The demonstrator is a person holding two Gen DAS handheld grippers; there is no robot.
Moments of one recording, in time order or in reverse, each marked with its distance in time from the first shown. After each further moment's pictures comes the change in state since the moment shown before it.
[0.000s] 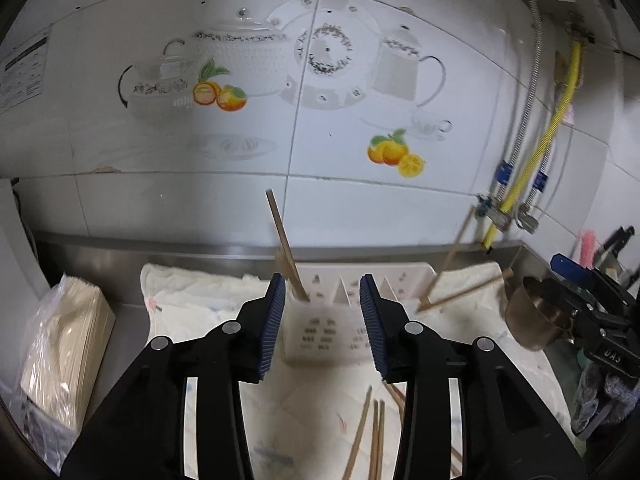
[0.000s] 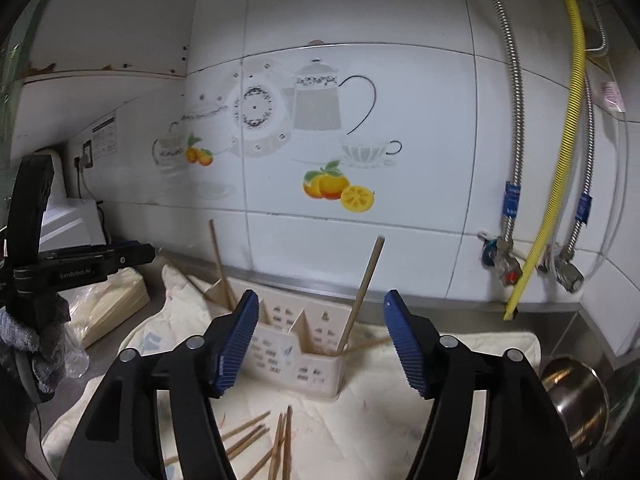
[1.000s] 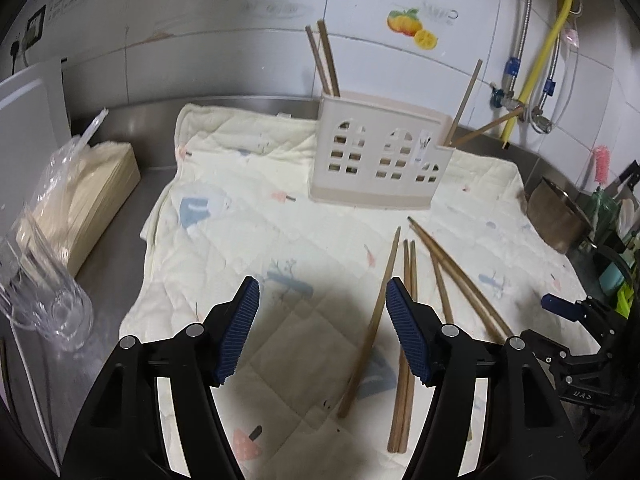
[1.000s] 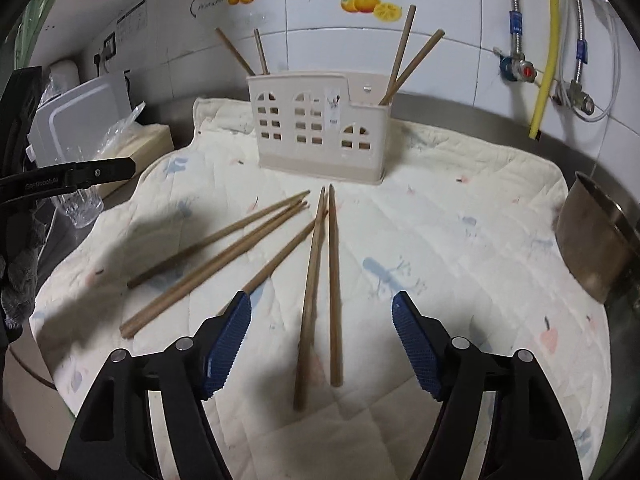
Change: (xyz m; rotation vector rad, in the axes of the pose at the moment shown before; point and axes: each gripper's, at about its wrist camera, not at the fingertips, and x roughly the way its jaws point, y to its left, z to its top) left arm -0.026 0.015 -0.162 -0.034 0.195 0.088; right arm -0.023 0.040 -0.195 0.007 0.337 0.053
